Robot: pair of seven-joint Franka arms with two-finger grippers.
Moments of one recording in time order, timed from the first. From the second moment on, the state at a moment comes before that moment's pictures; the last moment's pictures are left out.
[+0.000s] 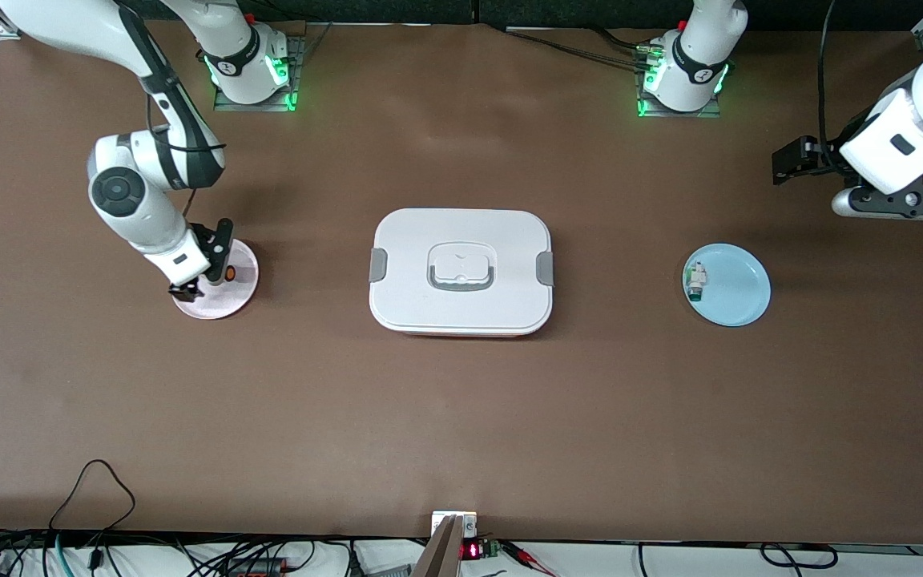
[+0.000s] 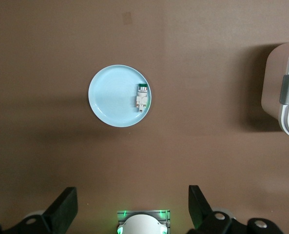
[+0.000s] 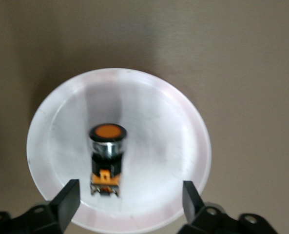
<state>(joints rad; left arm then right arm) 0.08 0.04 -0.18 -1.55 0.02 1.40 -0.07 -0.03 0.26 0.07 -2.27 -0.33 2.53 -1.18</state>
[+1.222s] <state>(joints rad) 0.06 -0.01 -0.17 -1.59 -0.03 1.47 -0.20 -0.02 0.06 0.08 -1.86 0.06 1.91 0.02</state>
